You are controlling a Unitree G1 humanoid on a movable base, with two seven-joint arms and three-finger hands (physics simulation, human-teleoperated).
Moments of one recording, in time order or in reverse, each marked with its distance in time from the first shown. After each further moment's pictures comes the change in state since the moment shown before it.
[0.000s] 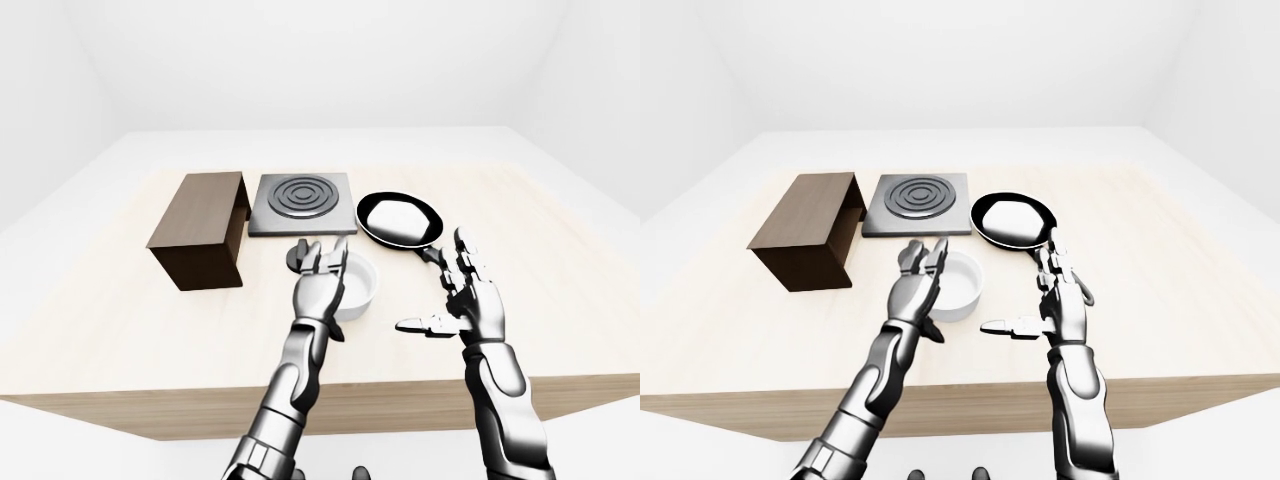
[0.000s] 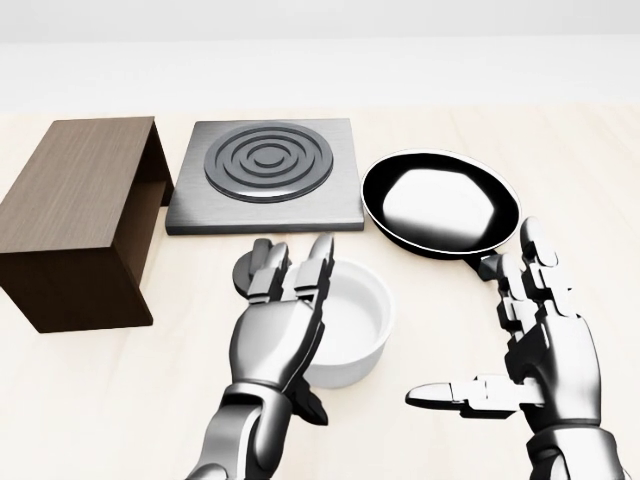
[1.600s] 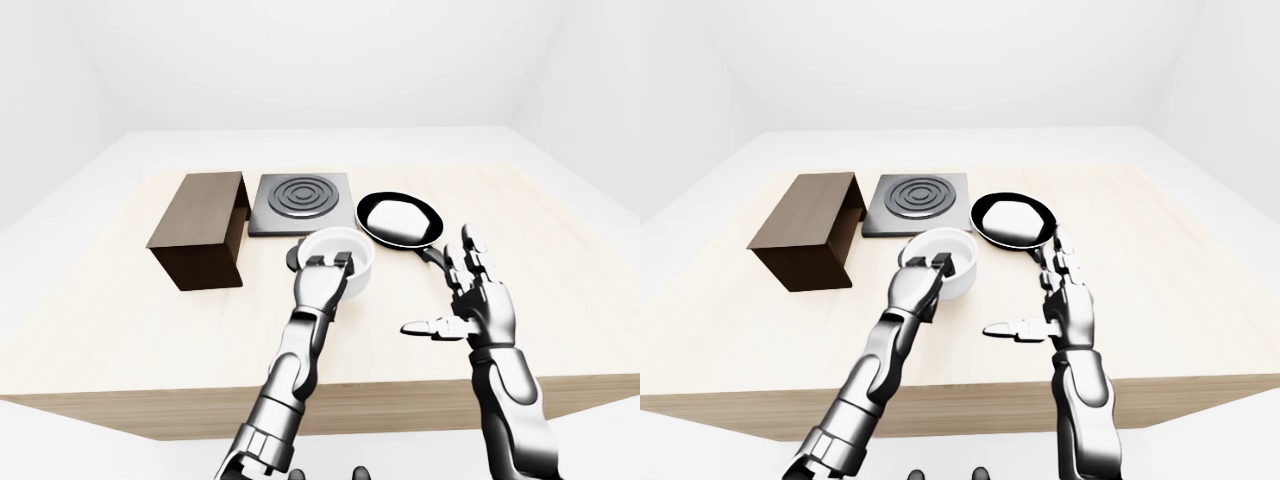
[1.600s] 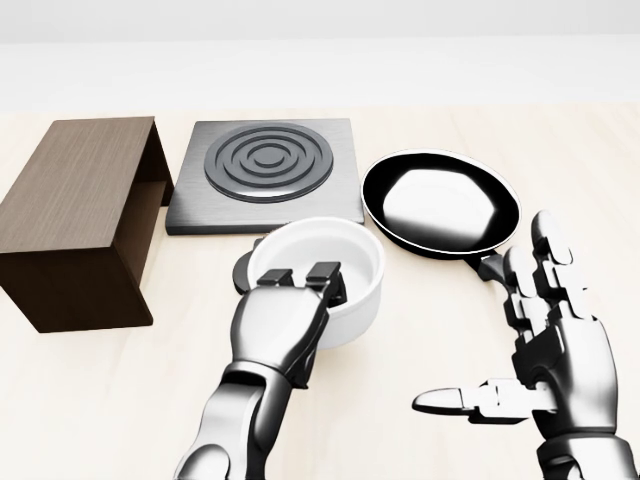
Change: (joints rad) left arm -0.060 0.007 0.016 0.016 0.124 0.000 -0.106; right arm 0.032 0.008 -0.016 -0.075 0.035 0.000 0.028
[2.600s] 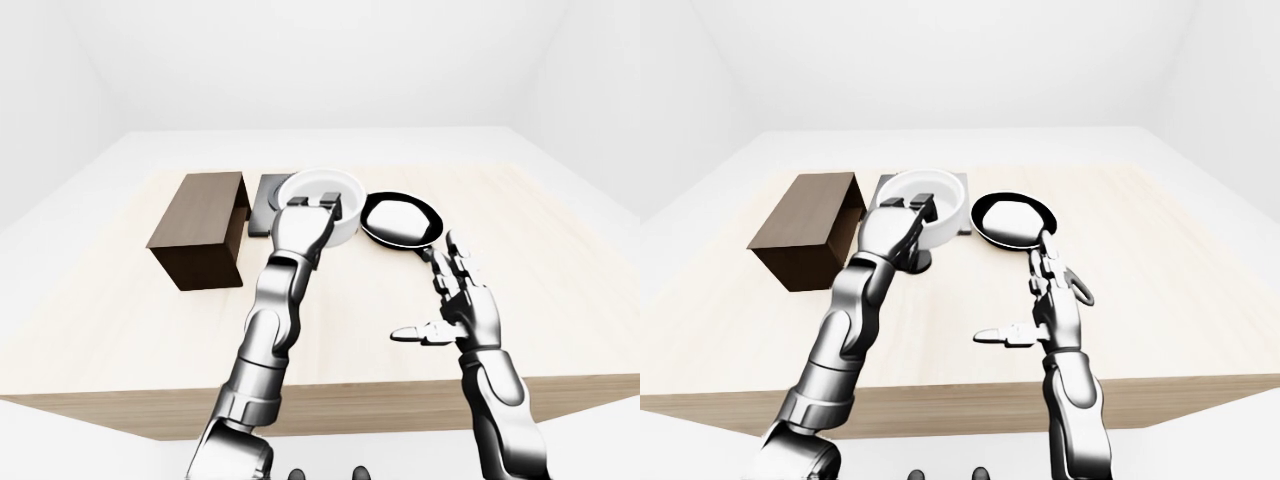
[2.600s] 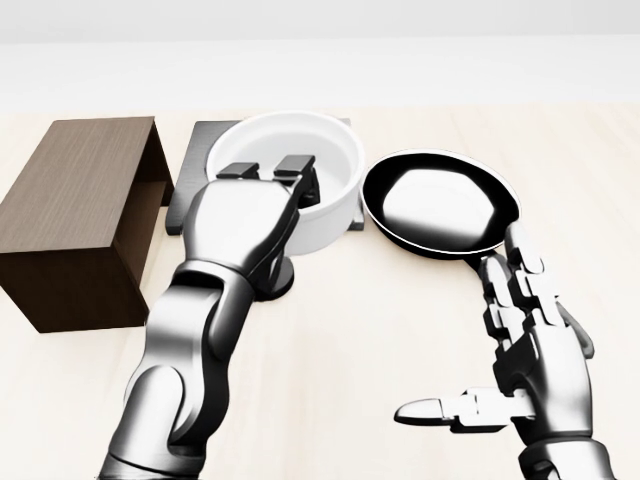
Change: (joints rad) left arm -0.194 0.062 0.109 -0.249 0.068 0.000 -0.278; right arm 0.014 0.010 0.050 0.024 -0.035 0.000 0.001
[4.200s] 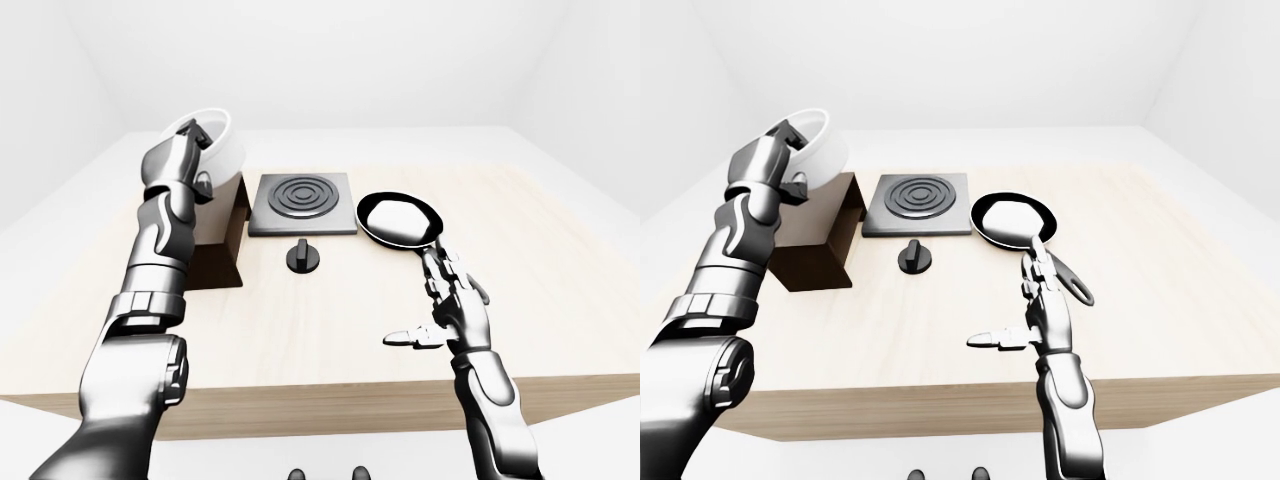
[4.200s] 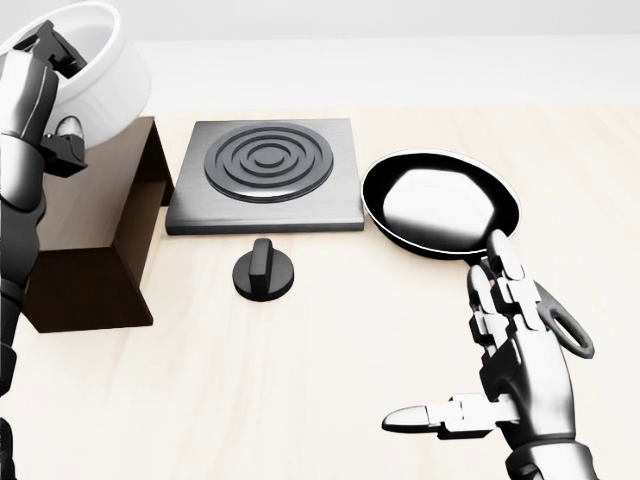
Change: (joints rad) left arm -0.491 0.509 0.216 0.723 -0.516 0.000 0.312; right arm 0.007 0.004 0.037 0.030 -0.024 -0.010 -0.002
